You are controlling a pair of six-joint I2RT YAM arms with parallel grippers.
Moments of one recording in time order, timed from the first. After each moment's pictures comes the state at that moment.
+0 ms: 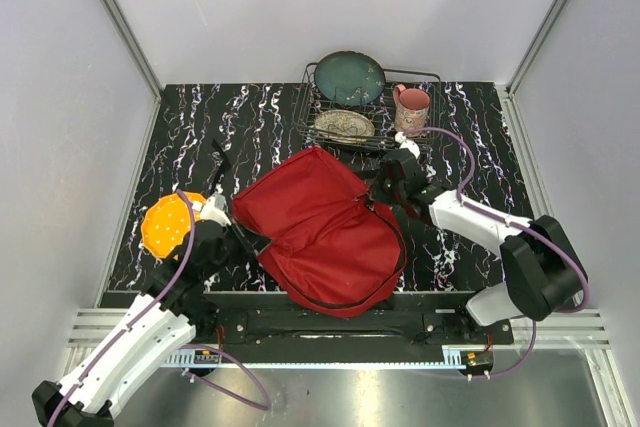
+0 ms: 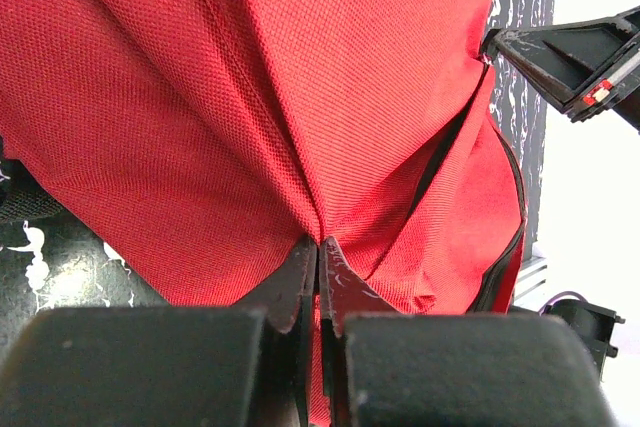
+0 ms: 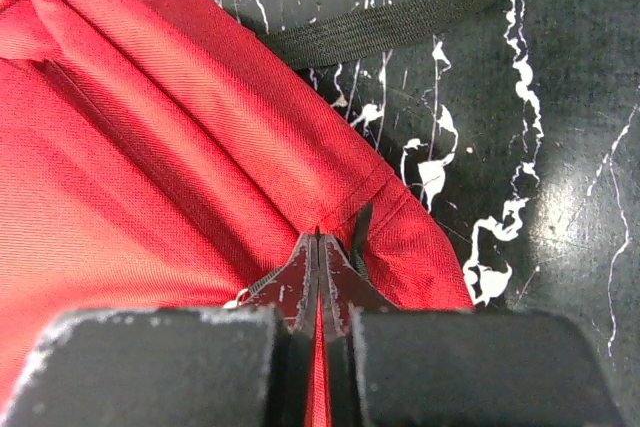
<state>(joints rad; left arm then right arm) -0.55 0.42 0.35 -0.47 0.02 -0.97 0.56 1.46 0.83 -0.08 0.13 0.71</state>
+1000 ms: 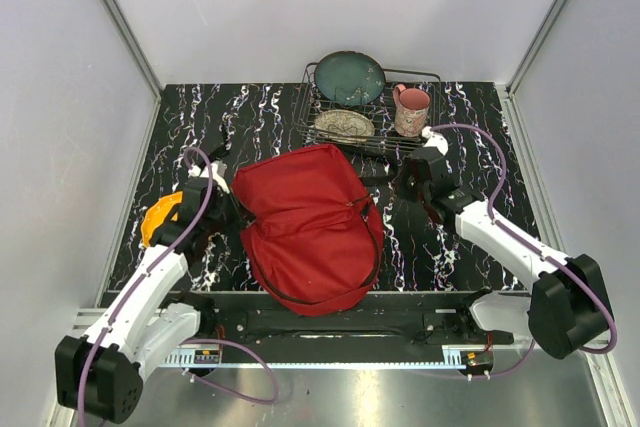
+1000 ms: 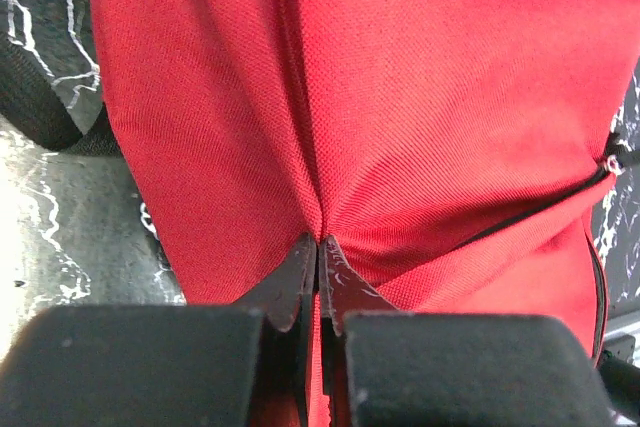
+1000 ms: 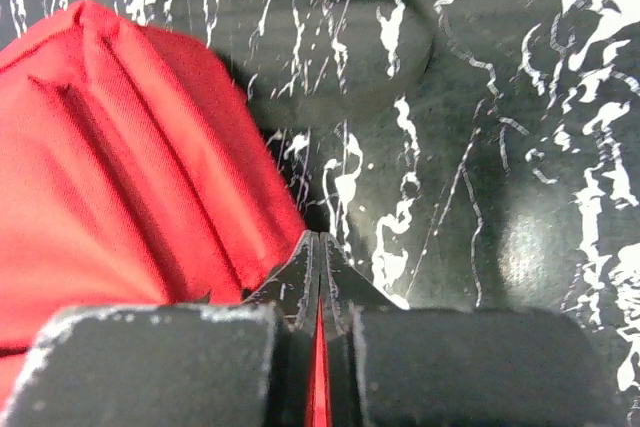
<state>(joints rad) -0.28 0.84 0.58 -0.46 0.14 -0.62 0.48 1.23 0.78 -0.18 0.16 0.63</state>
